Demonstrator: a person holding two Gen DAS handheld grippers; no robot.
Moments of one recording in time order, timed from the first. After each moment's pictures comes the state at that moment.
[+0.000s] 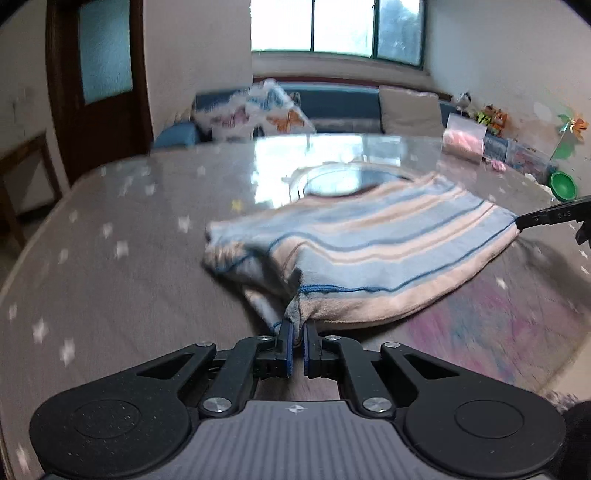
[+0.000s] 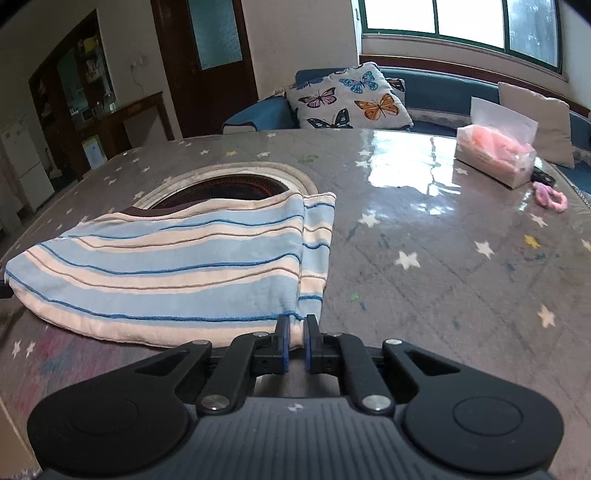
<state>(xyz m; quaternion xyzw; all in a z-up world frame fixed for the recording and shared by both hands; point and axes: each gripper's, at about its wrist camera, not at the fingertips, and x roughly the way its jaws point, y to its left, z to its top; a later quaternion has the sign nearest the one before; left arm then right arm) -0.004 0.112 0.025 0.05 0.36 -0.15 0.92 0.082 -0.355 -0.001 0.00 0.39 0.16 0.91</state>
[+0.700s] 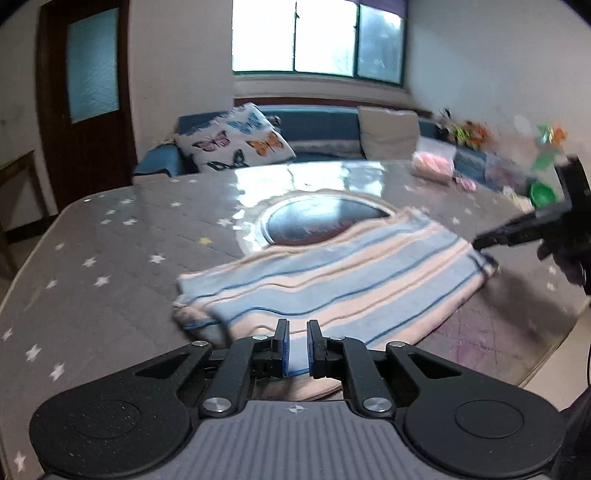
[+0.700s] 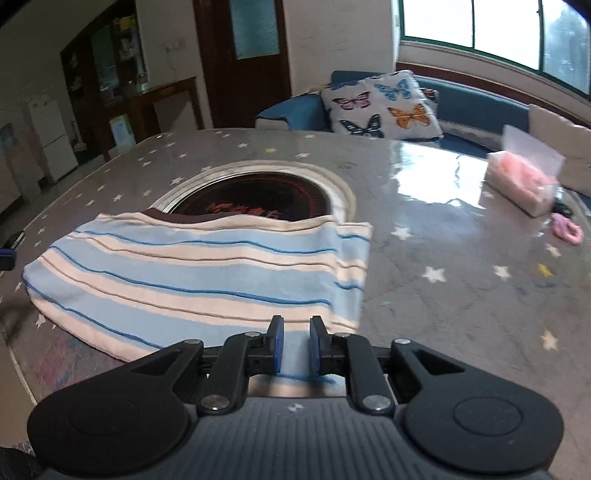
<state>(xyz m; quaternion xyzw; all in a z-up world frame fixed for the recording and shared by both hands) -0.007 0.078 0.059 0.05 0.32 -0.18 0.93 0.072 -0.333 0.018 -0.04 0.38 0.21 0.90</state>
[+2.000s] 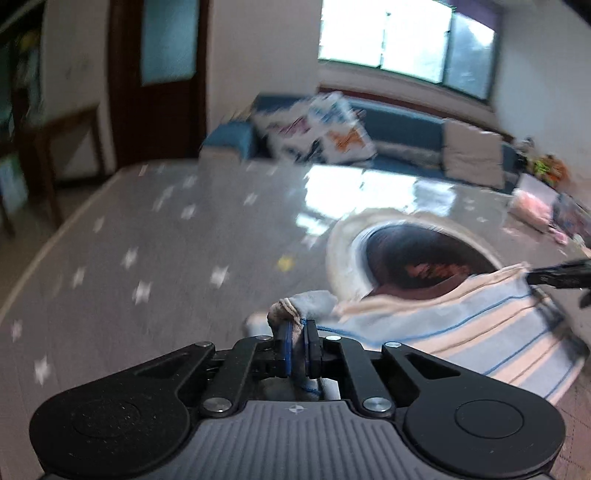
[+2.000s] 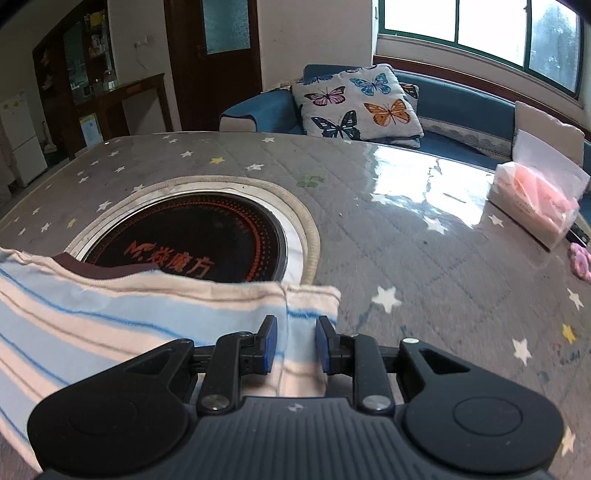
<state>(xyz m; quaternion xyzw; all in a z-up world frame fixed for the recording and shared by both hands) 0.094 0.117 0.057 -0.01 0.33 -0.07 0.94 0.190 -0.318 -0.009 -0.05 0.38 0.16 0.91</state>
